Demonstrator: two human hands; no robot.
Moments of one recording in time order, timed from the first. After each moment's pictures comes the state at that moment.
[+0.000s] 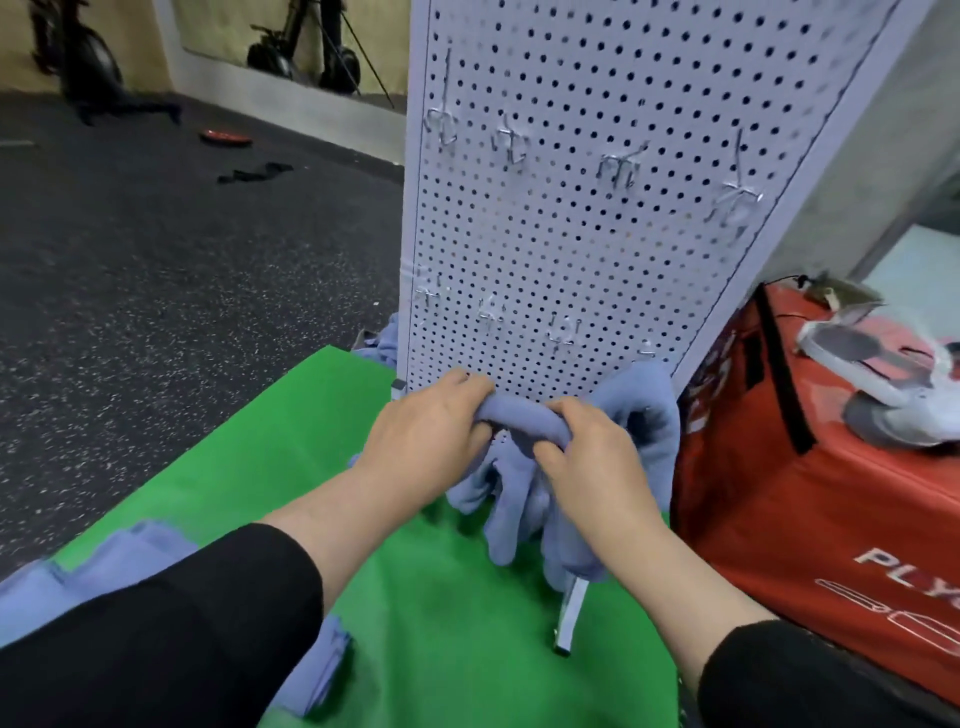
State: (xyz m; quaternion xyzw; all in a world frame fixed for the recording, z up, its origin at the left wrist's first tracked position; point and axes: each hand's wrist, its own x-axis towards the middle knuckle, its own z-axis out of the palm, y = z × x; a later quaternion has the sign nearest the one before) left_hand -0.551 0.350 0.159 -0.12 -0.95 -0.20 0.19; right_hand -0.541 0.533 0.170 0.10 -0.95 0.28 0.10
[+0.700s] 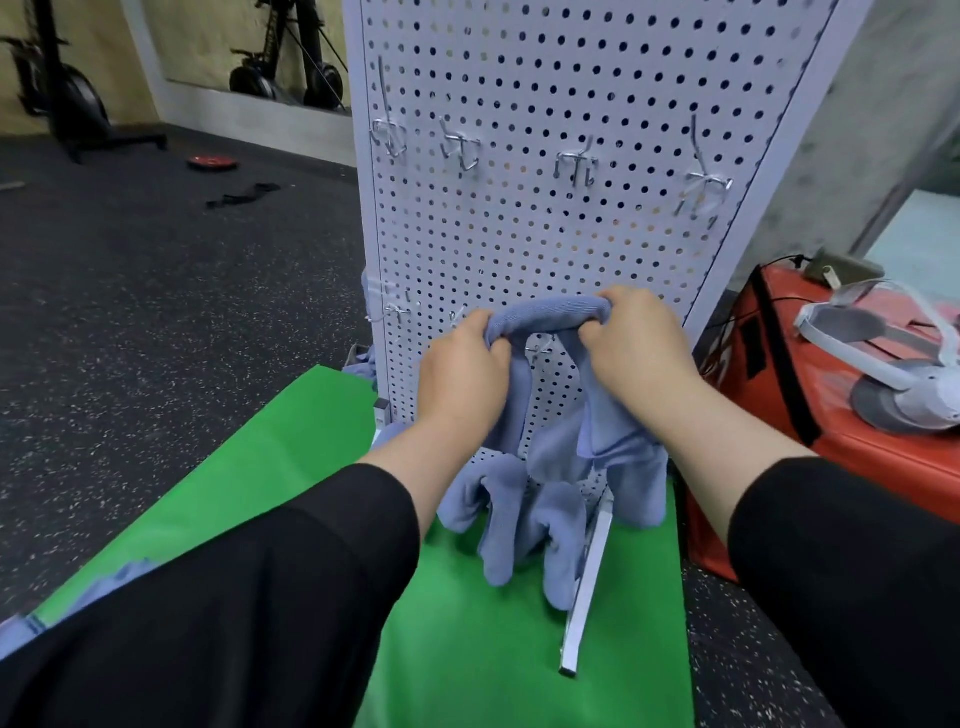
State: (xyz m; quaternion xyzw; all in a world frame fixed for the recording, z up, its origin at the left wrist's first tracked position) left_hand -0.627 0.413 0.195 0.04 -0.88 -0.43 0.20; right_hand -0.632 0.564 0.255 0.00 -0.96 0.24 0.16
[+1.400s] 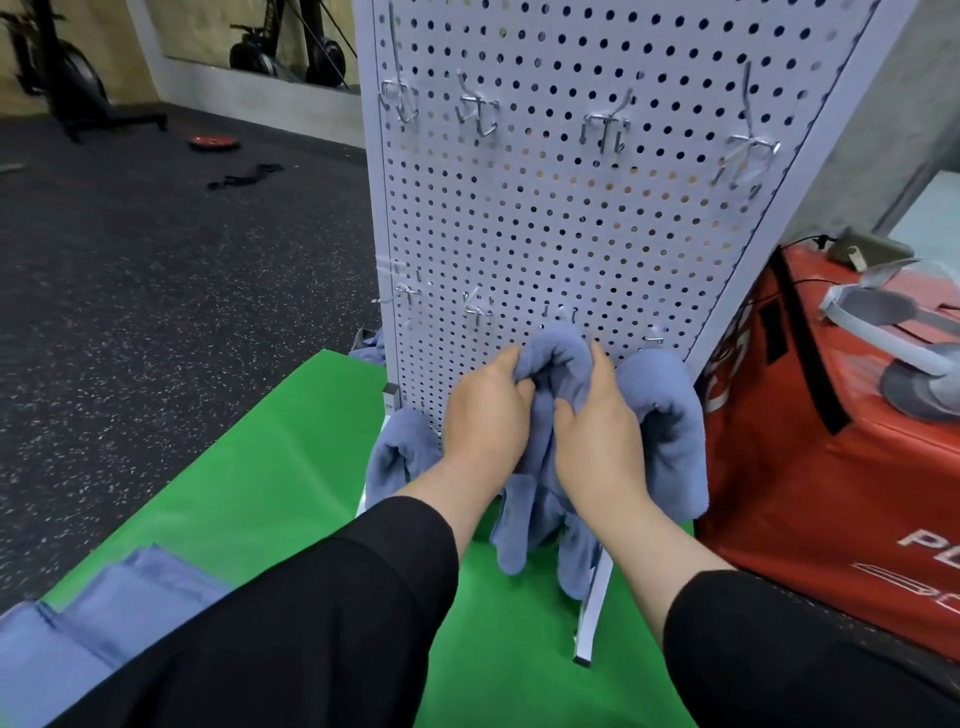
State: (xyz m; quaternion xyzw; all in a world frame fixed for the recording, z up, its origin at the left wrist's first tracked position) left_hand -0.621 0.423 0.141 0.02 -0.89 -0.42 0.16; right_hand -0.594 0.533 0.150 -0.03 -0.89 0.43 0.14
